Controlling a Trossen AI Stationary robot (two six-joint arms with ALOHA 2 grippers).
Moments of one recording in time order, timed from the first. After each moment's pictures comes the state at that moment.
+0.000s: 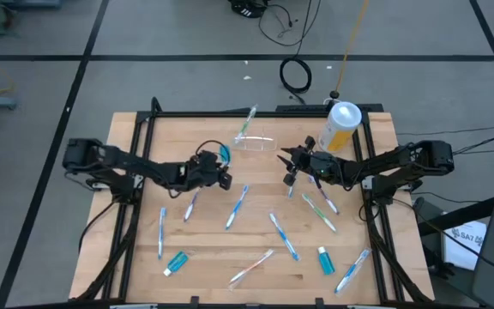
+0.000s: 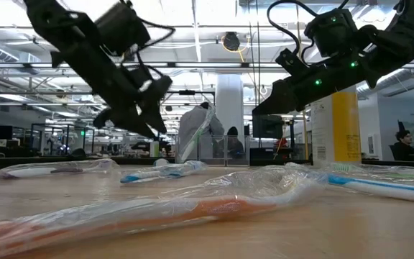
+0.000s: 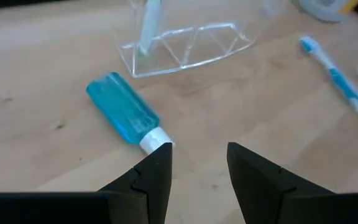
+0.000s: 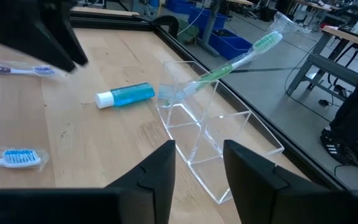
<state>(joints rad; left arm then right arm) 0.03 1.55 0.64 0.14 -0.56 -0.81 -0.16 1.42 0.41 0.73 0.41 -0.09</state>
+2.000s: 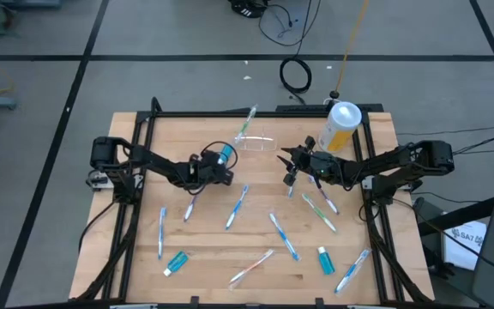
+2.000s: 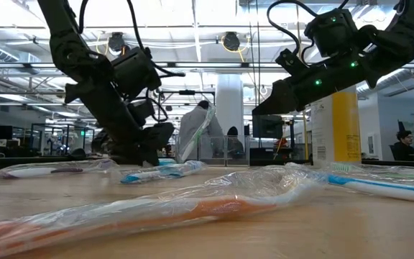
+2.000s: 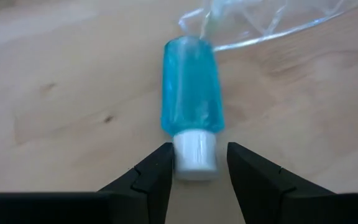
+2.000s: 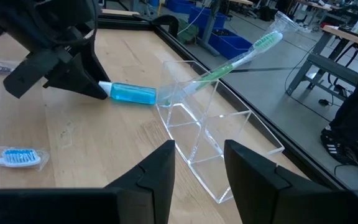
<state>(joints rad) 0.11 1.75 0.65 0.19 -0.63 -0.75 -0.16 1.42 0.41 0.73 0.41 -0.09</state>
